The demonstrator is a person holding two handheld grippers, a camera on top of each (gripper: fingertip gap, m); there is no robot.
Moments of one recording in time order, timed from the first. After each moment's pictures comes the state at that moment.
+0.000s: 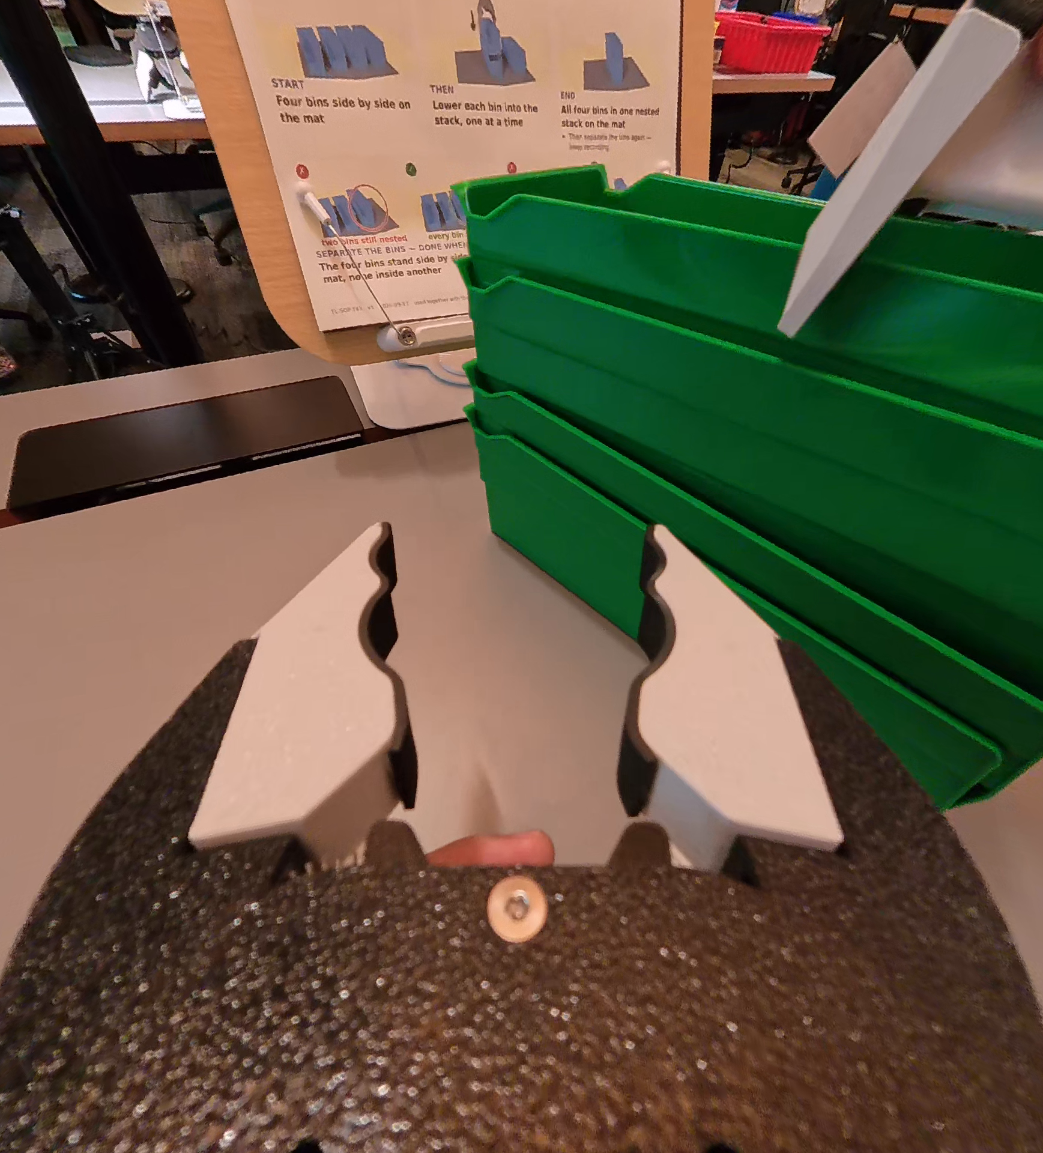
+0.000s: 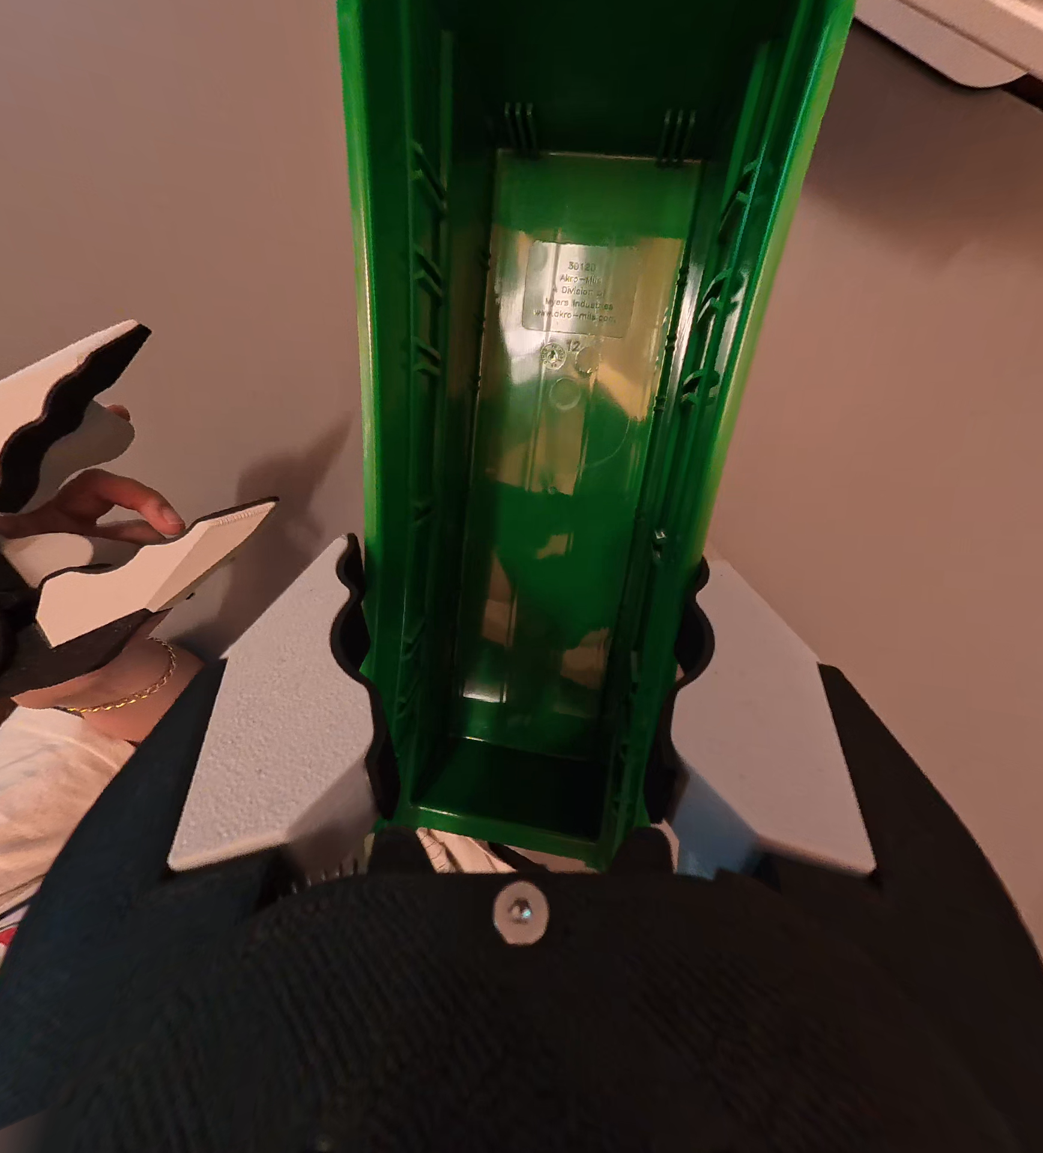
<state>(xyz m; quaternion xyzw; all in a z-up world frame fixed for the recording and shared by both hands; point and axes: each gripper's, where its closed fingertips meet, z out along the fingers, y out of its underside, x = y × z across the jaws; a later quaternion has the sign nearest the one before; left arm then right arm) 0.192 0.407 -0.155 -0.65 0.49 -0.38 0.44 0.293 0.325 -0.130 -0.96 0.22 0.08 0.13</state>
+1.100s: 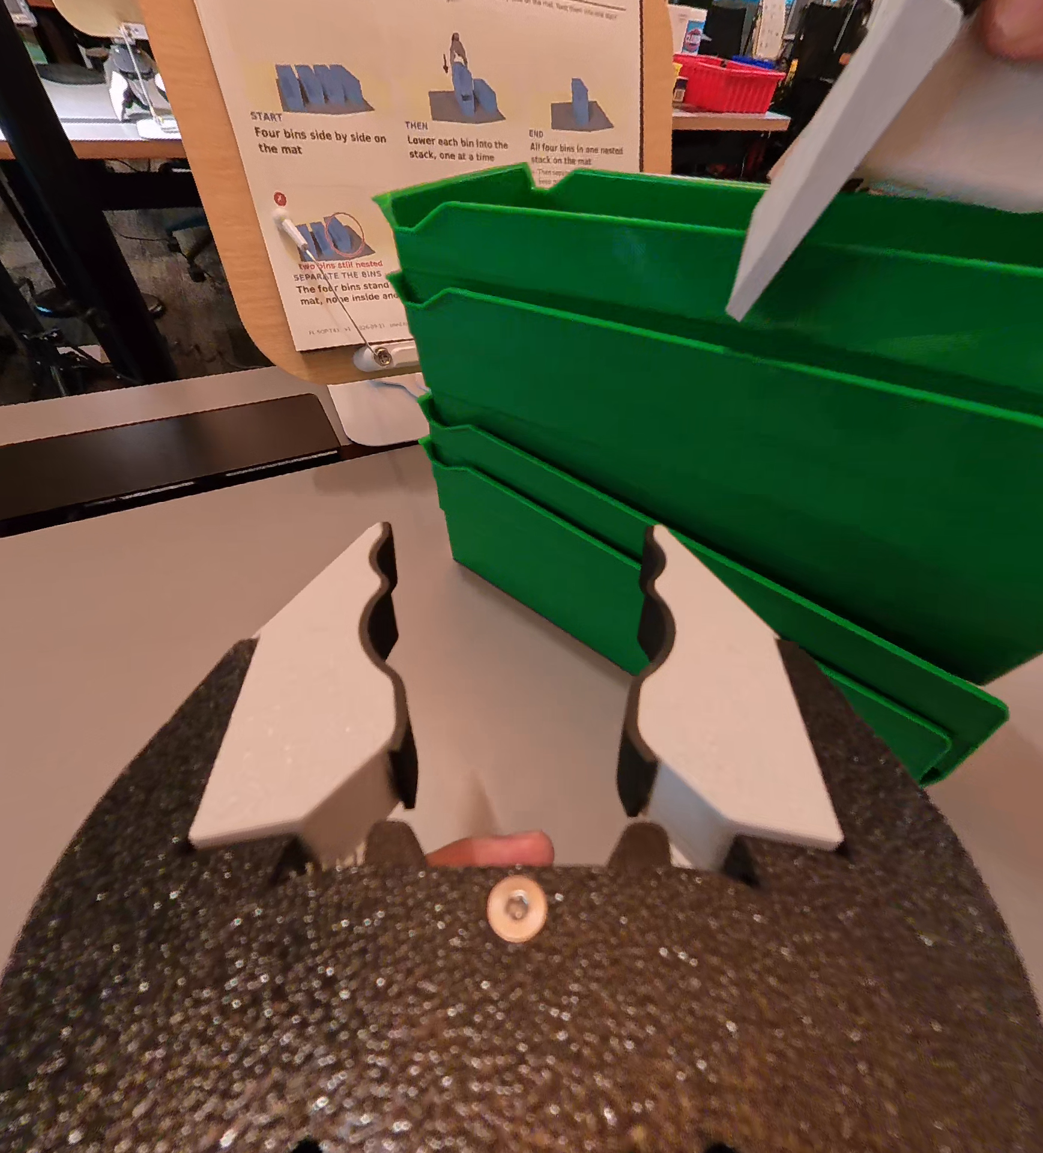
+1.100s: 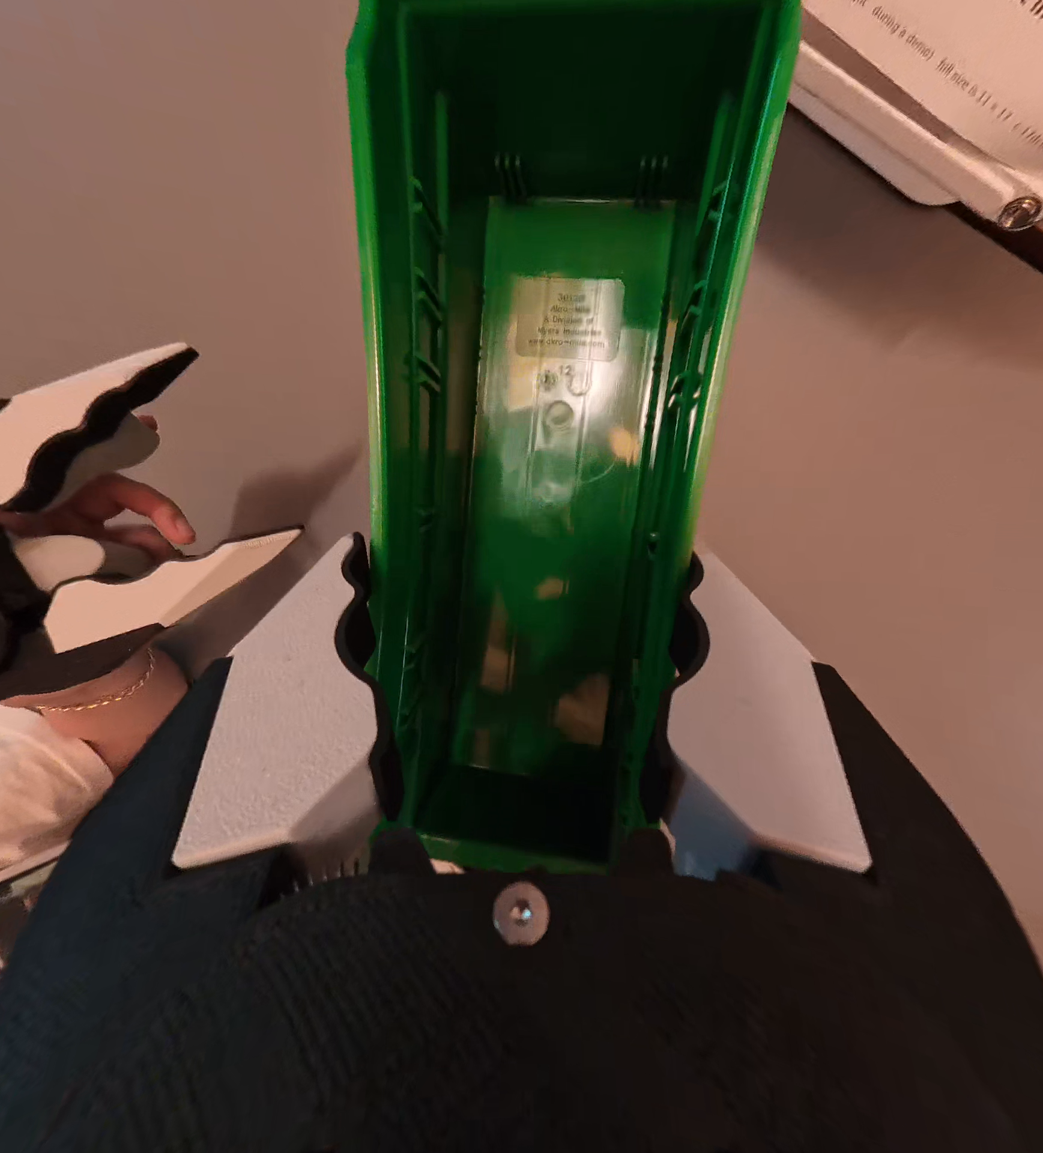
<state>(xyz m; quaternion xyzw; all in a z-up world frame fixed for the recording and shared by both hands) 0.192 0.398 -0.146 -0.64 0.49 -0.40 0.43 0.288 0.335 -0.110 -0.97 0.18 0.05 0.15</state>
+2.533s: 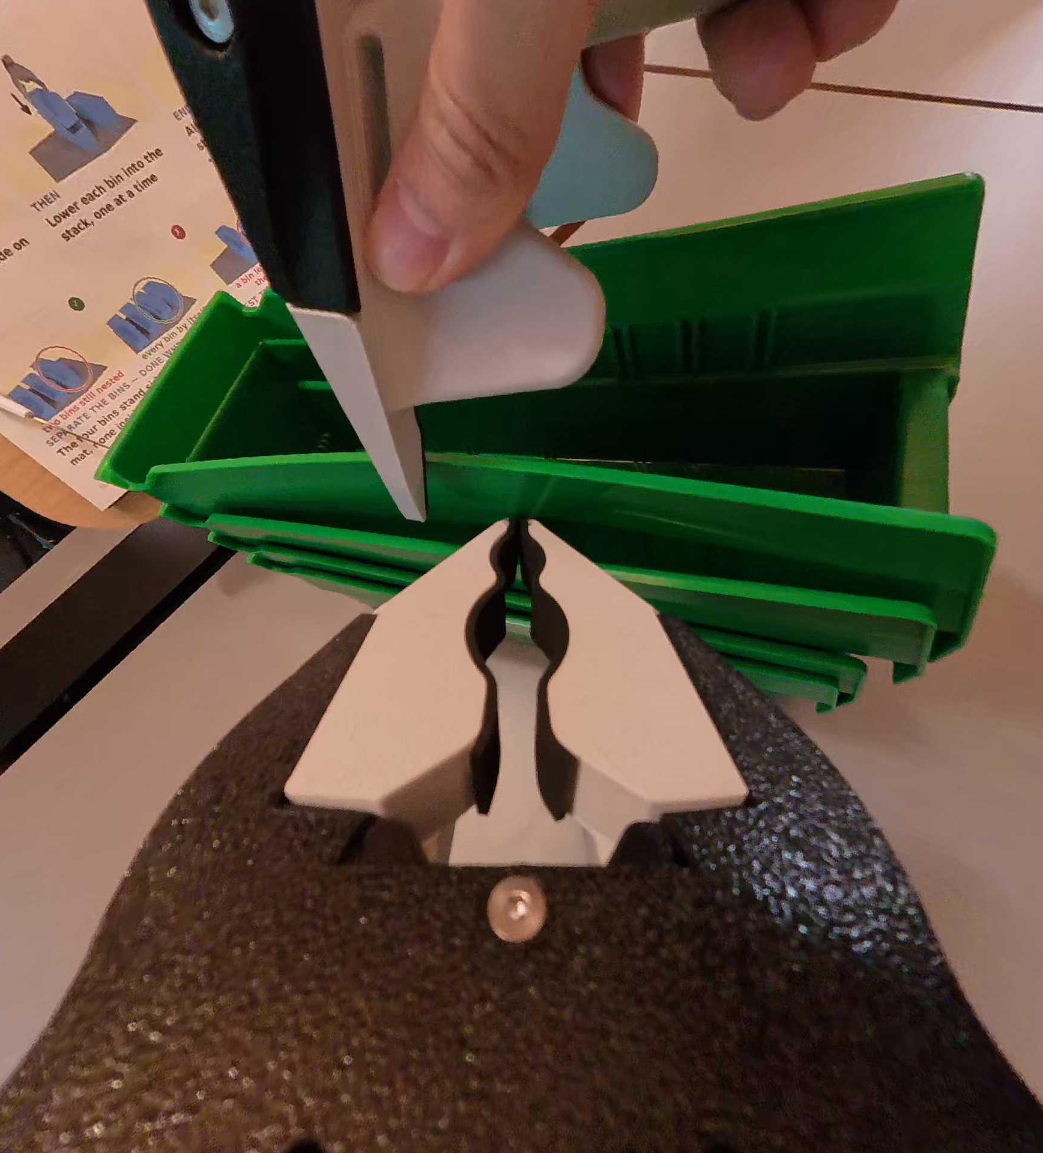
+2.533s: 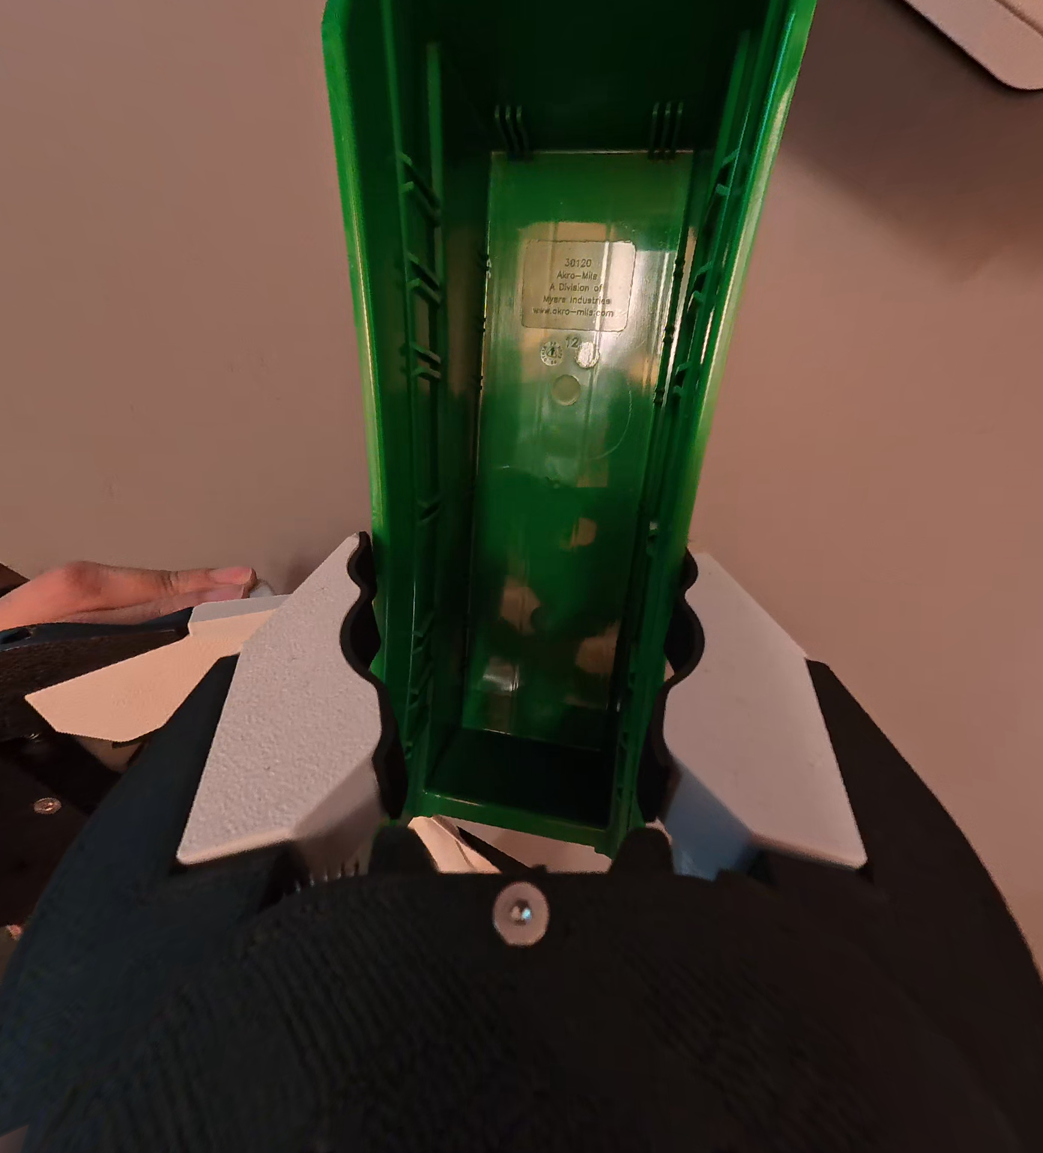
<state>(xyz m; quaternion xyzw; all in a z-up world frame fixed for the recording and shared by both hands) 0.243 0.313 -0.143 -0.53 0.69 -0.30 0.39 0.287 0.328 -0.144 -0.97 0.19 0.07 0.11</state>
